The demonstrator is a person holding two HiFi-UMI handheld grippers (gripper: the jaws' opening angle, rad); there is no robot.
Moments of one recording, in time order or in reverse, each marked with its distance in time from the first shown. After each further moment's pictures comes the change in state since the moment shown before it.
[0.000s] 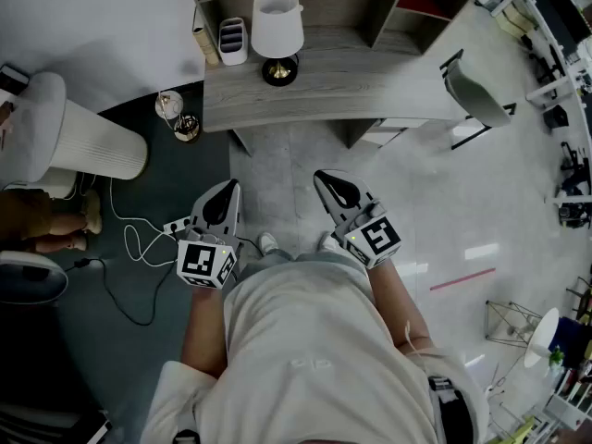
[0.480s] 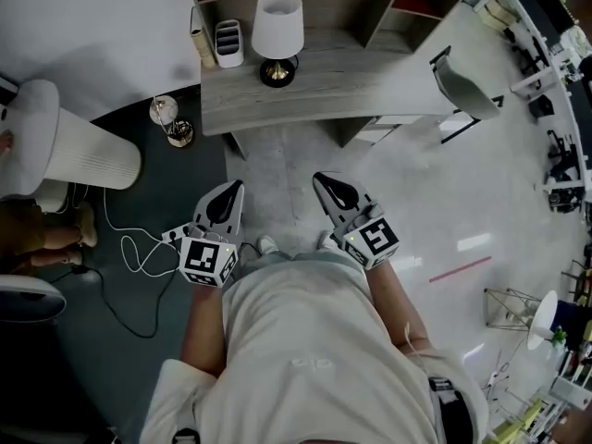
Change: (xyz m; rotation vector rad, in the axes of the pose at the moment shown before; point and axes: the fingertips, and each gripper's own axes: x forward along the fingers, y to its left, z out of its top) left arm -0.017 0.029 -0.016 0.007 0.032 -0.089; right arm 0.026 0.037 -0.006 0.000 0.031 -0.059
